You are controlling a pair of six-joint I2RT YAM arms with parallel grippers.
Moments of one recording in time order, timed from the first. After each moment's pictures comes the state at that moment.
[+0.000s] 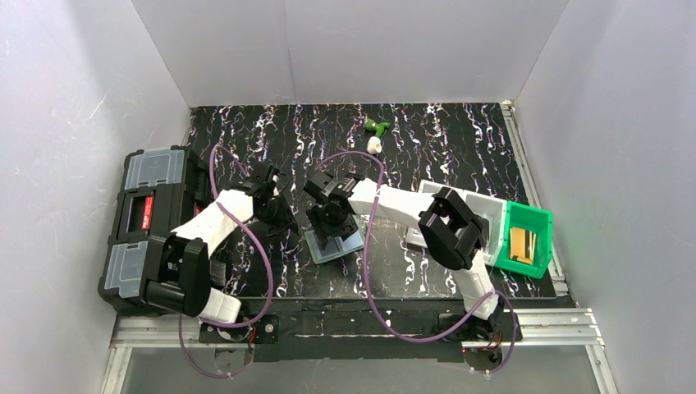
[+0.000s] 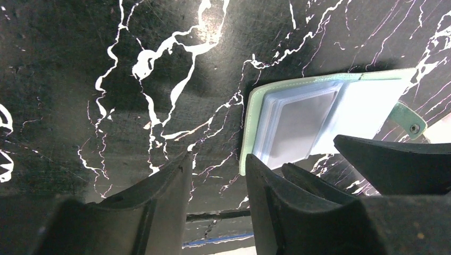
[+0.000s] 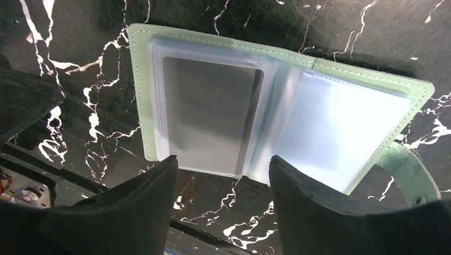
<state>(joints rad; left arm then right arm) -0.28 1.44 0.91 -0.78 0.17 -0.68 0.99 2.08 1.64 -0.83 -0.08 0.52</state>
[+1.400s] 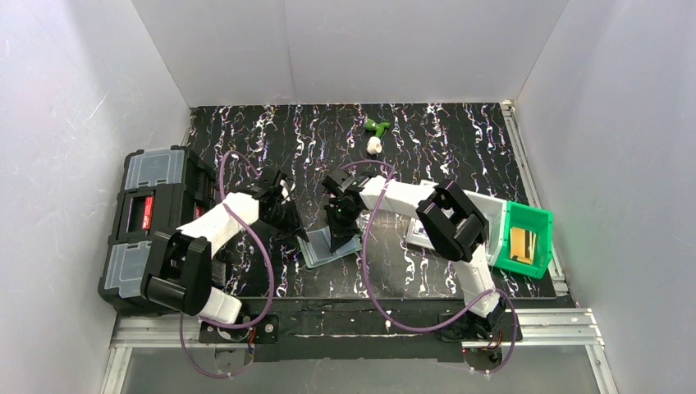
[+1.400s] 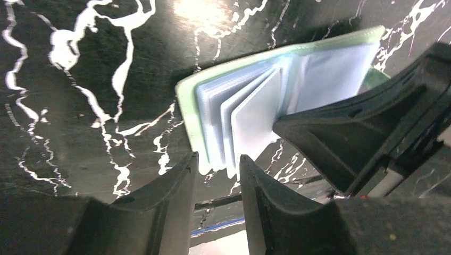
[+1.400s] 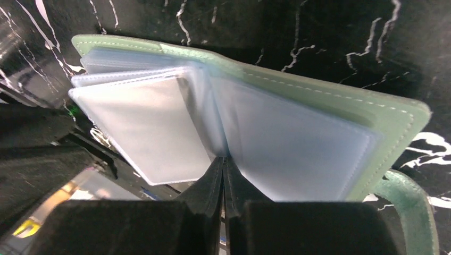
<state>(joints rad) -0.32 1.45 0.88 -0.73 0.29 -0.66 0.90 2.11 1.53 -0.71 -0.36 0.63</state>
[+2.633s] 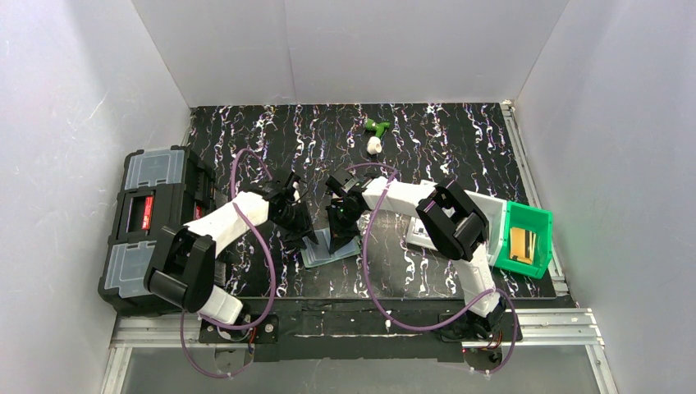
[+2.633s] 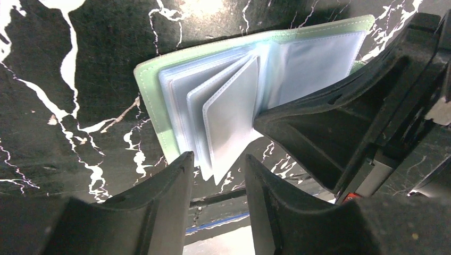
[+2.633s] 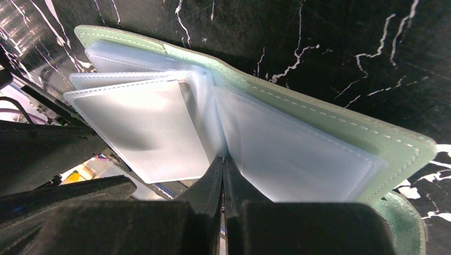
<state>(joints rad) -0.44 1.48 0.91 -0.73 0.26 -0.71 0.87 2.11 1.48 -0.64 -0.47 0.68</state>
